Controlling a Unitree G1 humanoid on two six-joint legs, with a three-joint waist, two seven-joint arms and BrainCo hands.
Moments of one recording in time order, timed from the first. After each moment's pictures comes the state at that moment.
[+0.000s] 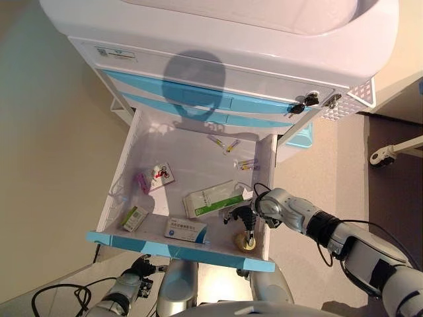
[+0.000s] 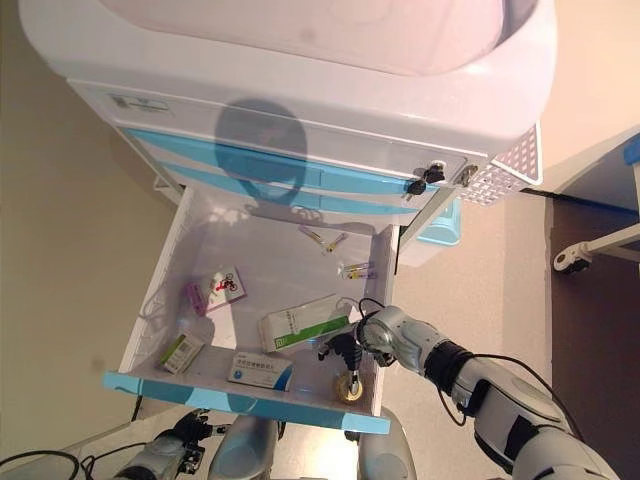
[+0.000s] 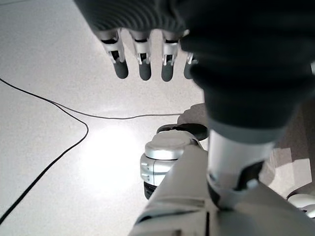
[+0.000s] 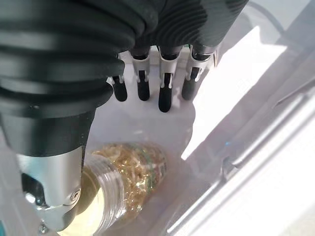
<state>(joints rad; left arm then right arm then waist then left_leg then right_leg) -0.14 0.31 -0.24 1.23 -0.09 -0.01 0.00 -0.66 -0.48 1.00 0.53 -0.54 -0.14 0.62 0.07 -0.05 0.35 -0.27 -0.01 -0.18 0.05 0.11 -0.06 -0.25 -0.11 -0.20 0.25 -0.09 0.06</state>
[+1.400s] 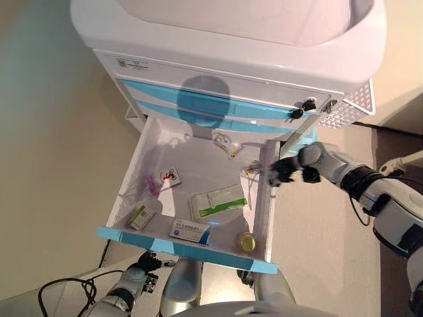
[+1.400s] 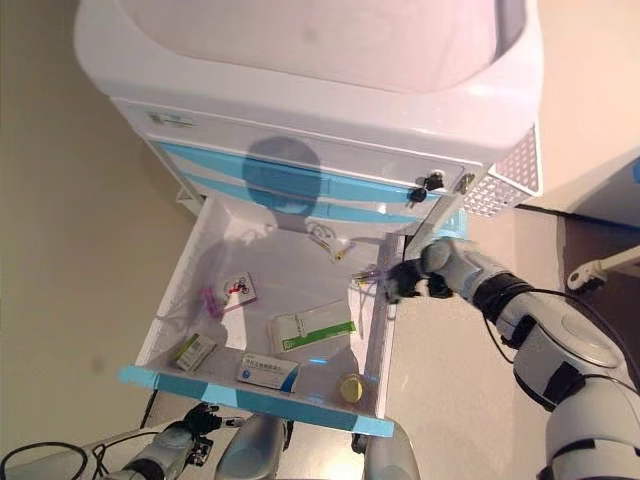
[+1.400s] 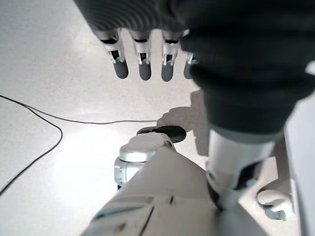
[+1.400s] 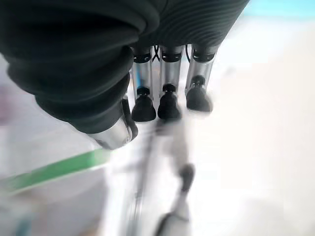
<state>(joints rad) -0.09 0.29 -0.22 1.16 -0.09 -0.04 0.02 -0.78 -0.72 0.91 0.46 -0.11 0.08 0.76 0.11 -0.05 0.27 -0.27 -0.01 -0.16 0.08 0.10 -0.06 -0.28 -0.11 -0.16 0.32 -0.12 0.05</state>
